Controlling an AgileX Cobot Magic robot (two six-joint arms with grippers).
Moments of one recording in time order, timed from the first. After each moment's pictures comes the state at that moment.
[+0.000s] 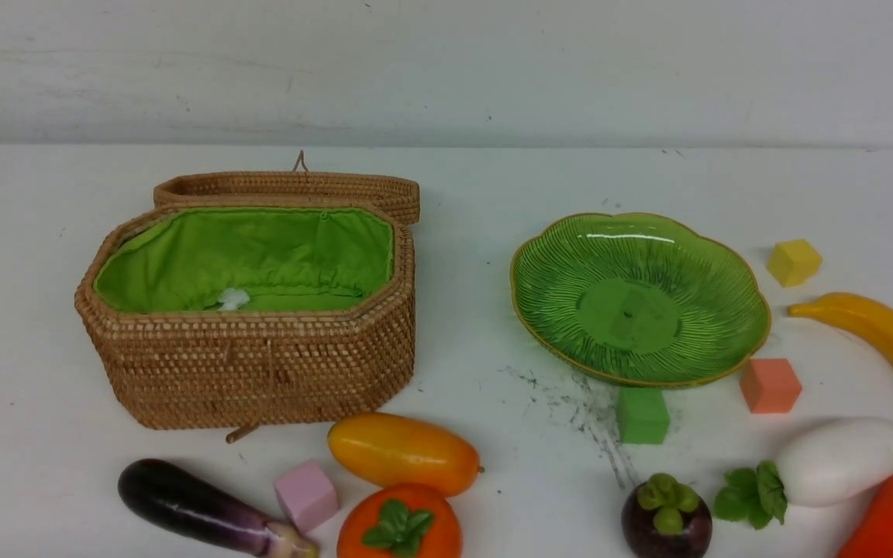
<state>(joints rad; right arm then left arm) 0.06 -0.01 0.01 -0.09 0.39 0.06 -0.10 -0.01 0.03 0.07 0.39 -0.31</state>
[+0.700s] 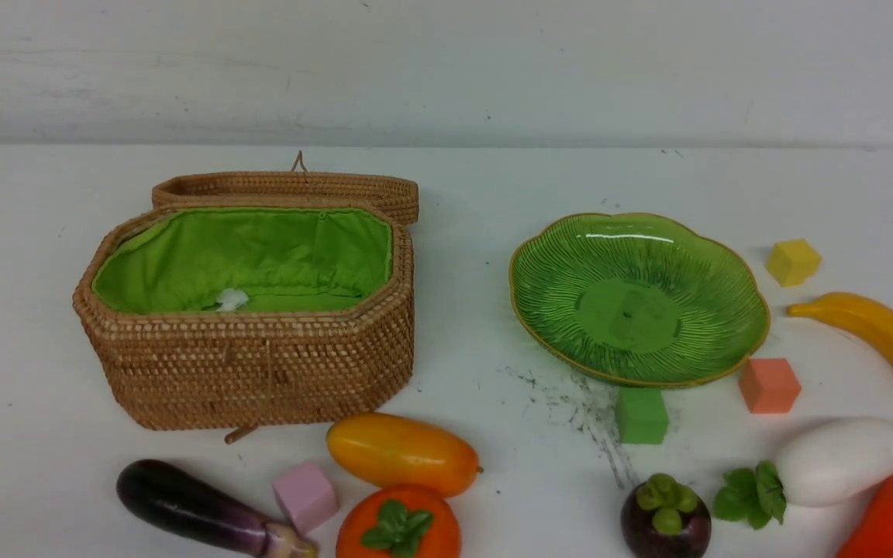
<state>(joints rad) 0.06 -0.01 0.01 -0.09 0.39 0.06 -0.10 0.00 -0.13 -0.11 -0.10 -0.32</state>
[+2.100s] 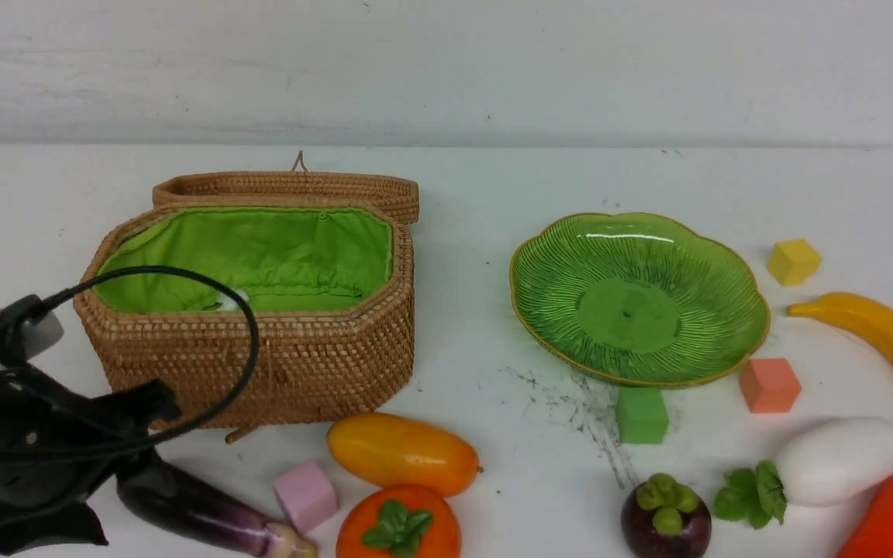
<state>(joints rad) 0.06 -0.01 0.01 -0.09 0.39 0.06 -0.10 1.34 -0.76 -0.22 0.73 -0.51</state>
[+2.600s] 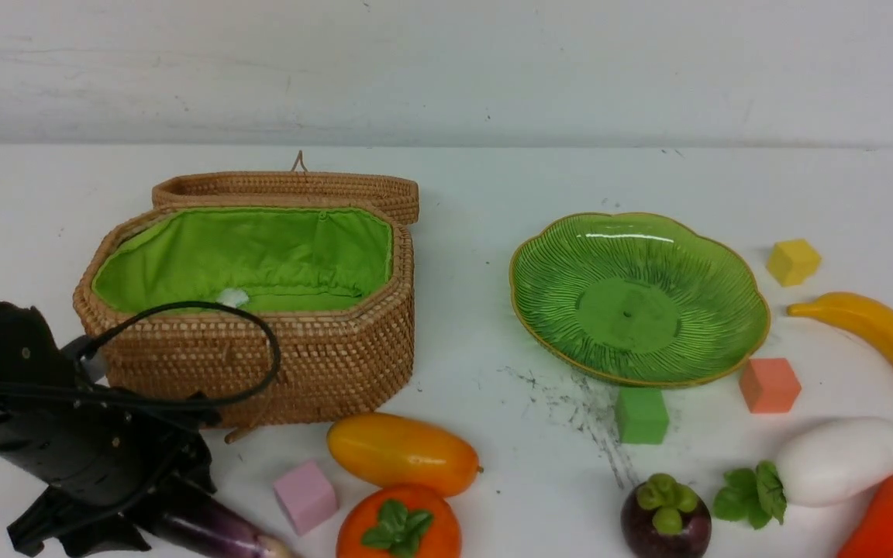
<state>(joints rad) 0.06 -0.01 0.01 -0.09 0.39 0.06 -0.10 1.62 -0.77 -0.25 0.50 -0.58</state>
